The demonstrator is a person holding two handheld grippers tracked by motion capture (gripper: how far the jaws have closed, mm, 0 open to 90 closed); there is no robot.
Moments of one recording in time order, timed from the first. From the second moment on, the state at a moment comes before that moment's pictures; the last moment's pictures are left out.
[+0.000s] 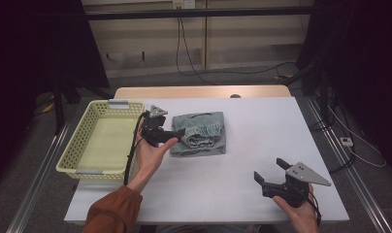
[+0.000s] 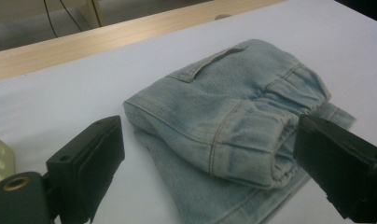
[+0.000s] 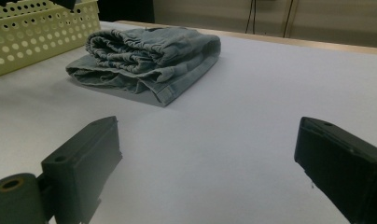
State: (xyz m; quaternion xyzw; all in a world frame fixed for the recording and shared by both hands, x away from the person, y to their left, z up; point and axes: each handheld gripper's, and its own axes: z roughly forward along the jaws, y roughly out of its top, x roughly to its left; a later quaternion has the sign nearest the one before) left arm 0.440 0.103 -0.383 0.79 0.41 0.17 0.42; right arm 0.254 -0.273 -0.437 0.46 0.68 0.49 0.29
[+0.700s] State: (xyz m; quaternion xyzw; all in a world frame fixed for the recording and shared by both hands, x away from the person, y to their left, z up) left arm 0.481 0.087 -0.406 0.79 0.45 0.15 0.39; right arm 0.255 -0.273 -0.438 0.47 0.68 0.49 0.28
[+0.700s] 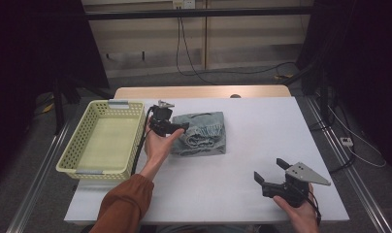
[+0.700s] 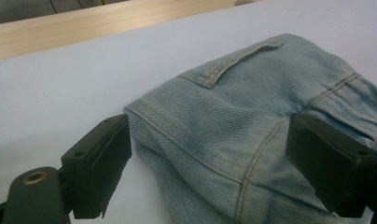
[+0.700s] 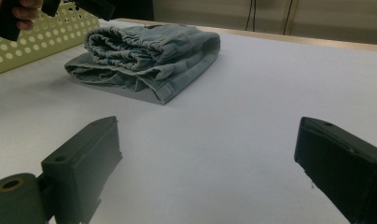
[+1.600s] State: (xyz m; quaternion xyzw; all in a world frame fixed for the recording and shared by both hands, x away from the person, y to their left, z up) left arm 0.500 0.087 -0.449 0.79 0.50 0.11 0.34; right arm 0.255 -0.272 -0.438 0.47 0.69 0.49 0.28
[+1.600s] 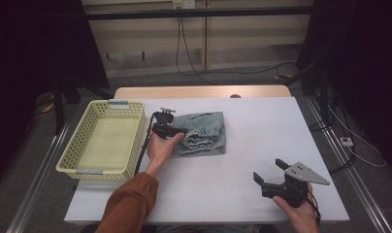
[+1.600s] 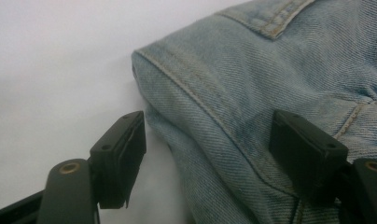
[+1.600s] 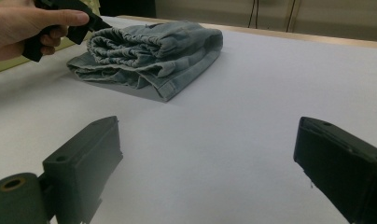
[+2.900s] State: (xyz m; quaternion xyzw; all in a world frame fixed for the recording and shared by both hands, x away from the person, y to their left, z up) left arm 0.500 0.089 -0.444 0.80 0.48 0.00 0.36; right arm 0.256 -0.271 -0.439 0.47 0.69 0.48 0.28
